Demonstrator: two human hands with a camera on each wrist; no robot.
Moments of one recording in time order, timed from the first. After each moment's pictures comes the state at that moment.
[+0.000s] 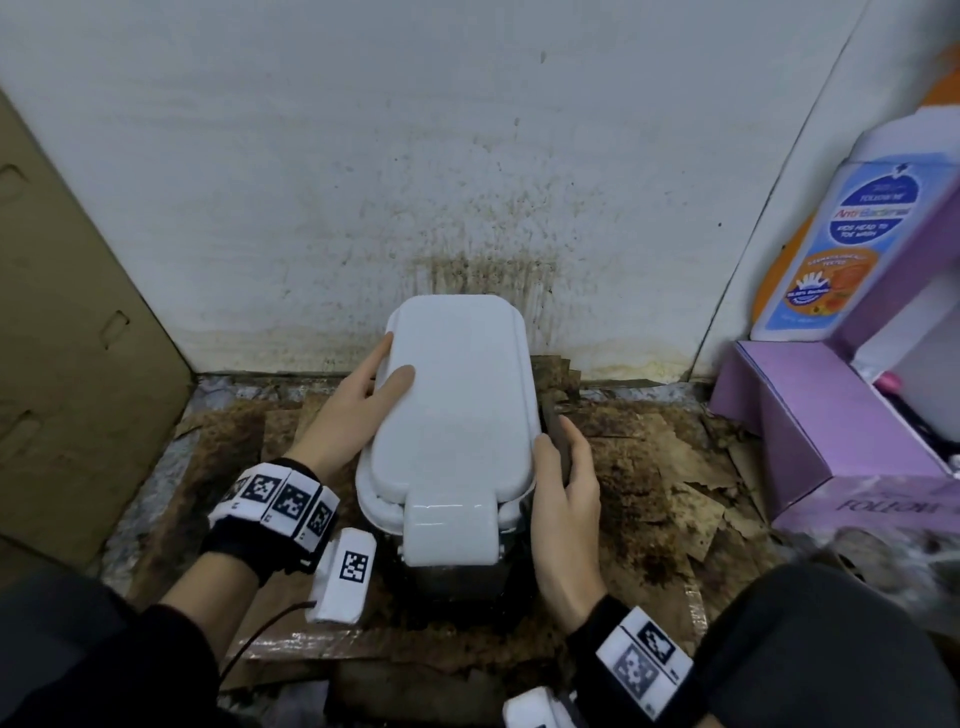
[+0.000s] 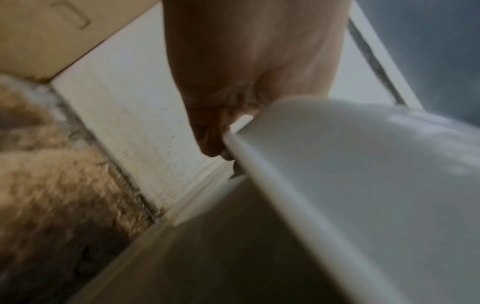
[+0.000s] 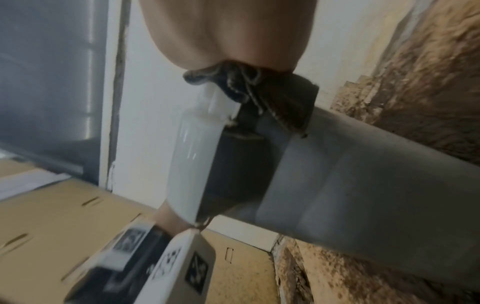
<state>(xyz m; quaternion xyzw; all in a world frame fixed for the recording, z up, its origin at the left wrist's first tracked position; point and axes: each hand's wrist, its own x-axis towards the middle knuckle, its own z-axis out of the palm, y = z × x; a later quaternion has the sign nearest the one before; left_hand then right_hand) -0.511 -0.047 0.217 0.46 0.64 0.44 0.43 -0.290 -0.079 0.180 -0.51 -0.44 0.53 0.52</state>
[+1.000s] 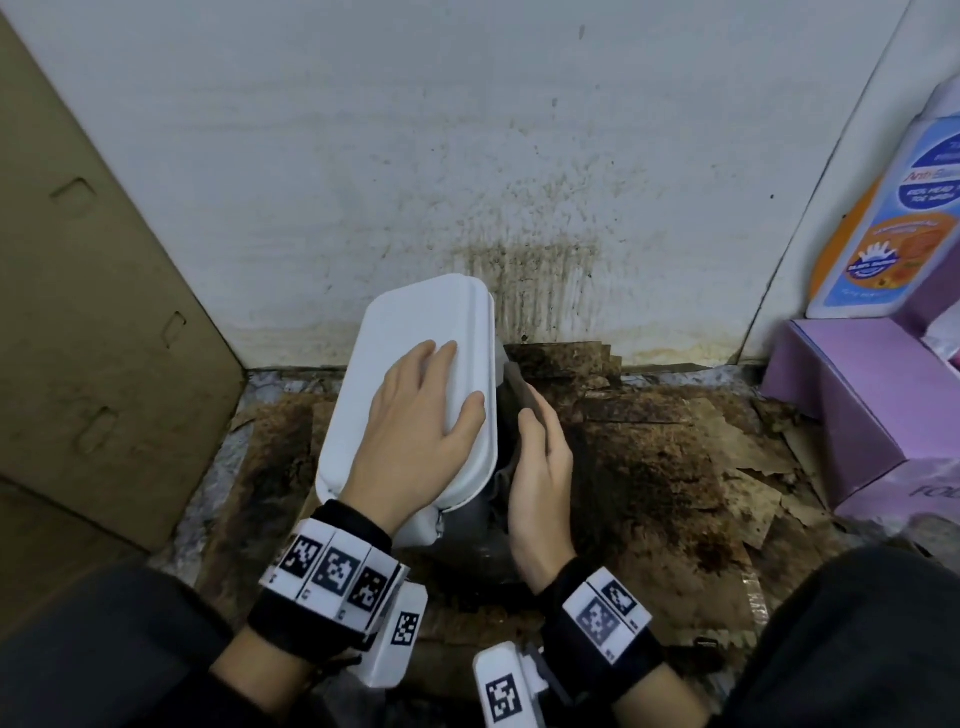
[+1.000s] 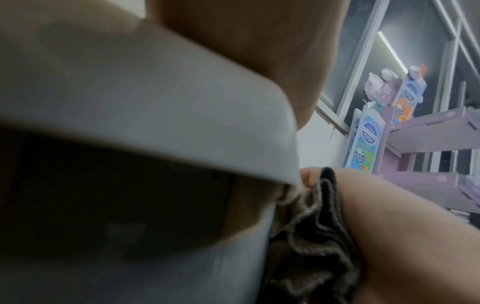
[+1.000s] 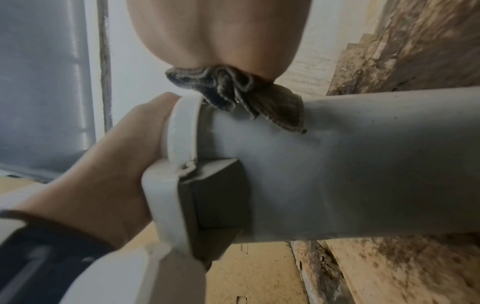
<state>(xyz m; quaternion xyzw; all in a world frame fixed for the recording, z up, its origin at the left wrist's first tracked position) -0.487 -0.091 0.226 0.64 0.71 0.27 0.11 -0.363 -0.080 0.173 -0.42 -0.39 0.59 0.57</state>
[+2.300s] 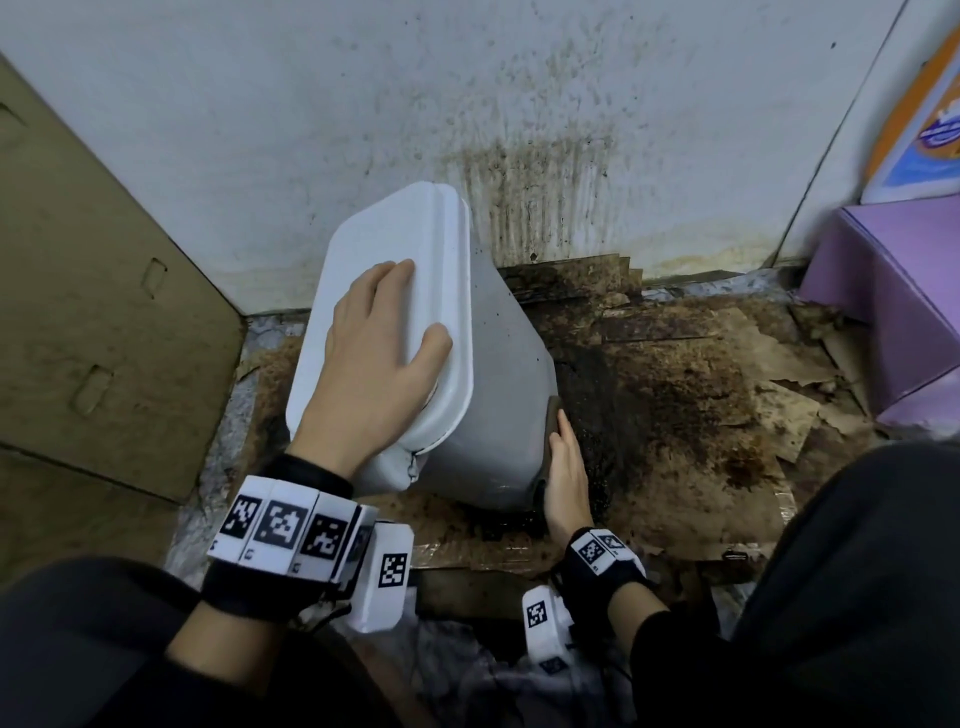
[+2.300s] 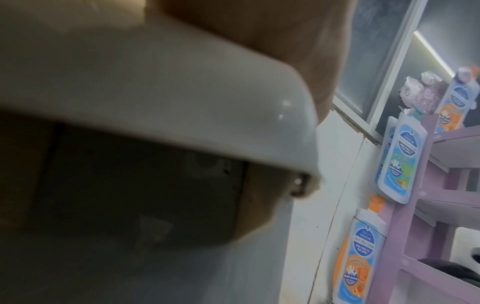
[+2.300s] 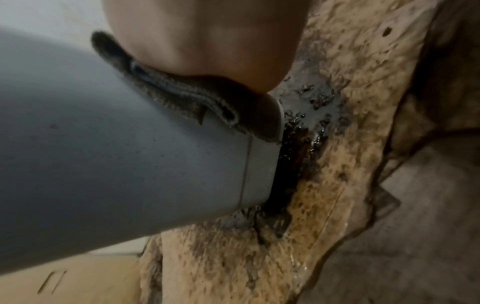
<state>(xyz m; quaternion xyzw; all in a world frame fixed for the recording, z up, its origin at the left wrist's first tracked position) -0.517 -0.093 0.221 0.63 0.71 0.28 0.12 -0.341 -0.070 -0.007 -0.58 -0.46 0.55 0.39</state>
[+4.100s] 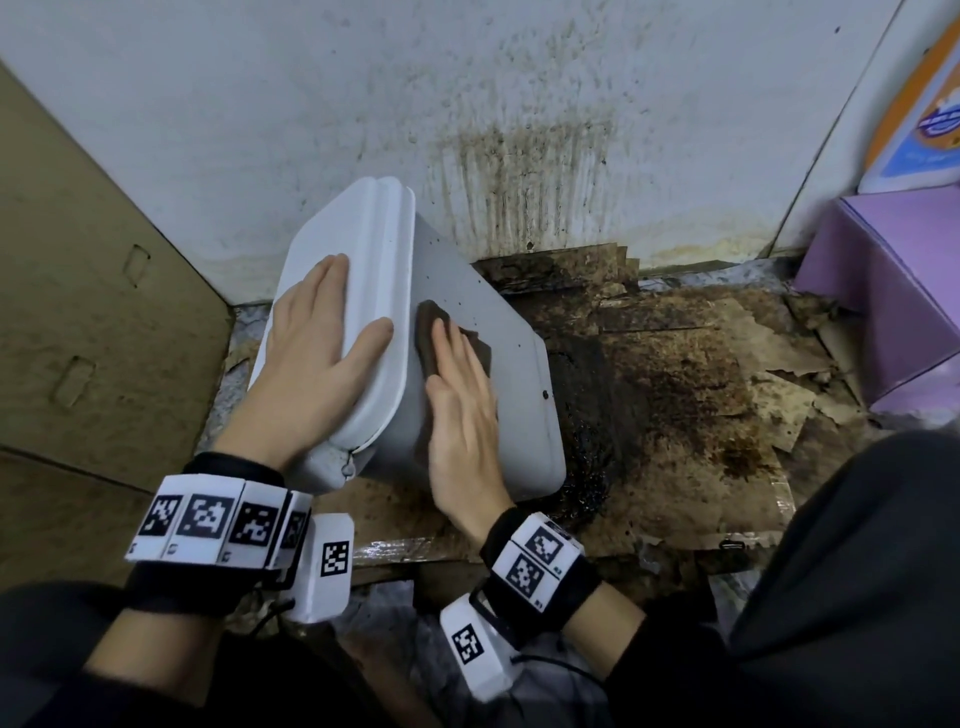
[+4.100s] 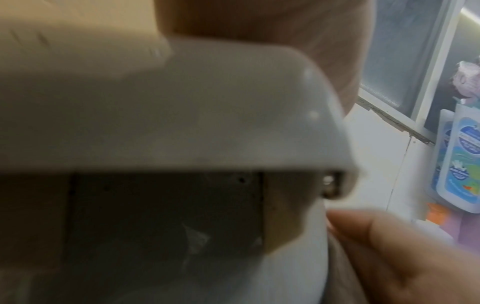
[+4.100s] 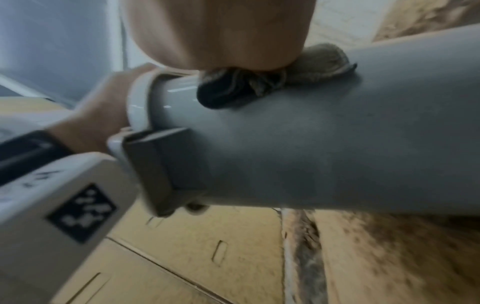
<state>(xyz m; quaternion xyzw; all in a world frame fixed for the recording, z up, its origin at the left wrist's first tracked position) -0.568 -0.100 0.212 0.62 0.74 0.22 0.14 -0.428 -0.095 0.114 -0.42 -0.65 0.45 0.44</state>
